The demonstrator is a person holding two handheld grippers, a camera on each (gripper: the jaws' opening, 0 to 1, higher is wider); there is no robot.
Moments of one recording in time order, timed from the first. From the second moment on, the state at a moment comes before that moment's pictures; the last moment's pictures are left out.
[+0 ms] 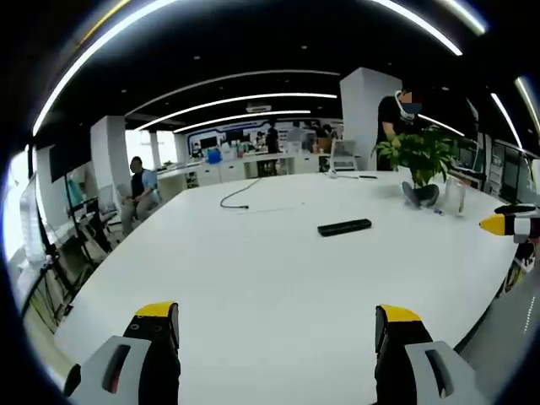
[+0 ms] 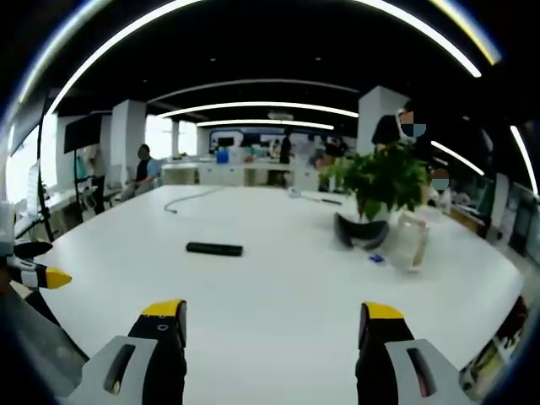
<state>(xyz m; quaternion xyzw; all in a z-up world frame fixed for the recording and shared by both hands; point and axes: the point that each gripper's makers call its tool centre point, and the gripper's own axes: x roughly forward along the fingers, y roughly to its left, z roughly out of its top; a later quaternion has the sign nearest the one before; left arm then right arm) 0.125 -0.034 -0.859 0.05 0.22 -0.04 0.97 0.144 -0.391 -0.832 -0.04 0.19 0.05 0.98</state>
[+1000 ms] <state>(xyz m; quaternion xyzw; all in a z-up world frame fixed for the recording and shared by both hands) 0.126 -0.035 -0.861 0.06 0.22 -0.05 0.97 0.145 -0.387 -0.835 -0.04 0.20 0.06 0.98</state>
